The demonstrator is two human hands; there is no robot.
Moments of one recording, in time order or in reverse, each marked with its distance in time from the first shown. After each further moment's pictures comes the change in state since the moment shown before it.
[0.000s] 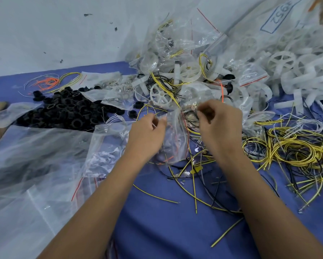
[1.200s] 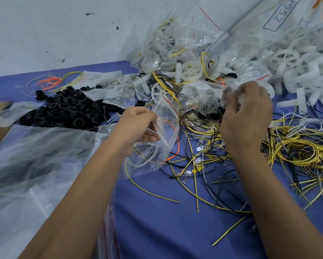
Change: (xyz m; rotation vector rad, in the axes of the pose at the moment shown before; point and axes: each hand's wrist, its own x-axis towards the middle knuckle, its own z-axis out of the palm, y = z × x) left_hand 0.009 0.015 -0.043 -0.471 -0.192 -0.308; right_hand 0.013 0.005 -0.024 -0.193 0.299 0.147
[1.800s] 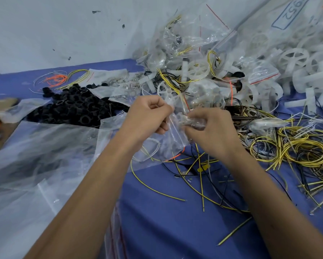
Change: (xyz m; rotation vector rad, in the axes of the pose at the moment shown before) left_hand -0.009 0.012 0.007 0.100 0.005 0.229; right_hand -0.029 -0.025 0.013 0.380 -0.679 -0.120
